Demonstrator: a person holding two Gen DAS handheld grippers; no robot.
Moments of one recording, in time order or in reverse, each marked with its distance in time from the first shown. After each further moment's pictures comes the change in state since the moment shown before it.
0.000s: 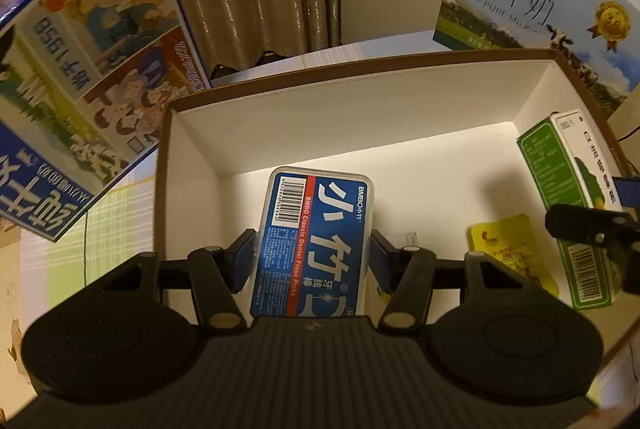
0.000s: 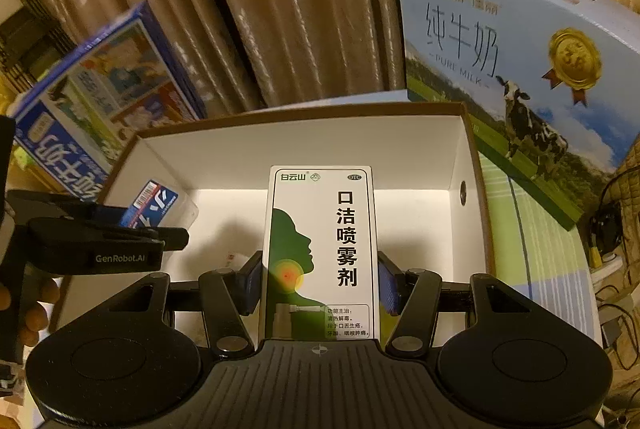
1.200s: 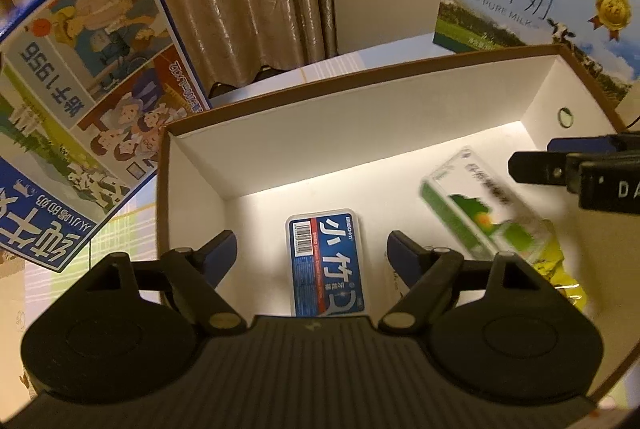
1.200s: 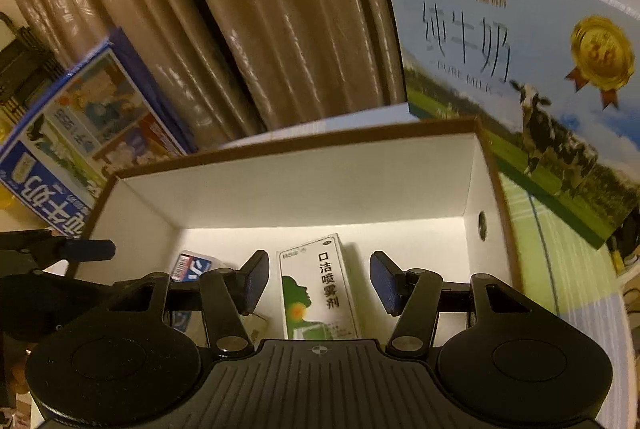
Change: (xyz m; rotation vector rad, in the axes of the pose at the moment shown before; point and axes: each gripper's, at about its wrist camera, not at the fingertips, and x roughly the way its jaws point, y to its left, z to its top) left arm 0.003 0.005 0.000 0.056 -0.055 0.009; right arm 0.025 -0.015 0.018 0.065 -0.062 0.033
